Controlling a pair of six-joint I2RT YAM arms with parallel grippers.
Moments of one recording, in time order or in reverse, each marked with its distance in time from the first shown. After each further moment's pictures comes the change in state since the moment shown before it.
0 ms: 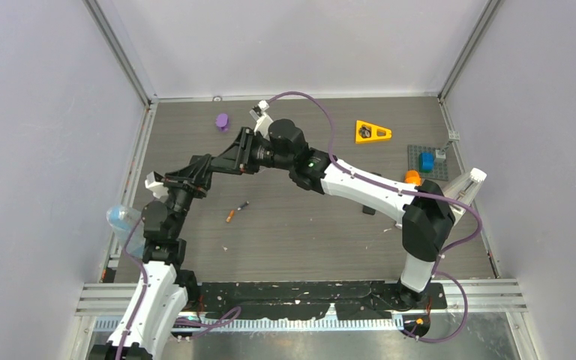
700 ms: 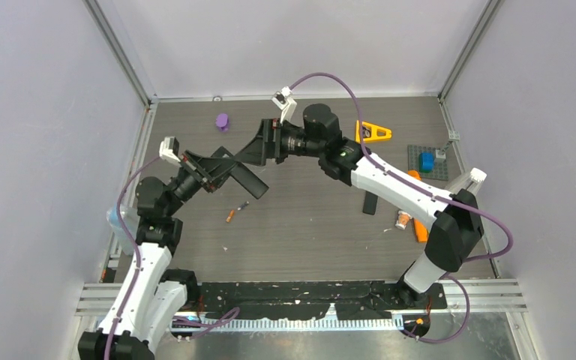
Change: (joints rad) left arm -0.022 0.130 0.238 -0.109 0.399 0.413; right arm -0.137 -0.162 -0.084 -0.066 -0.176 -0.301
